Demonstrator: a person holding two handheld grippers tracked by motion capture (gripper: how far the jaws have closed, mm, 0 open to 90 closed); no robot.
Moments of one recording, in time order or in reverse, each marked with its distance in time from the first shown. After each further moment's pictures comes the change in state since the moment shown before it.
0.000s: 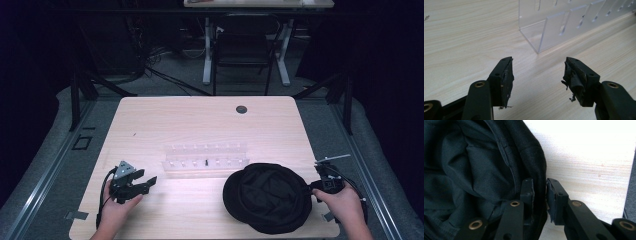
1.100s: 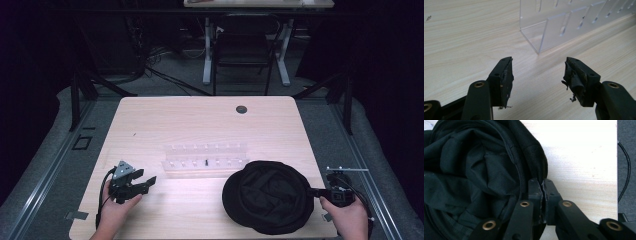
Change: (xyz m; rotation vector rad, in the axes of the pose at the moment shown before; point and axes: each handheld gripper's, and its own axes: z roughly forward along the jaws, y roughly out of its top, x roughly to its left) left arm 0.001 0.001 -0.002 0.004 0.002 -0.002; right arm 0.004 -0.037 -0.024 -0.248 0.030 -0.004
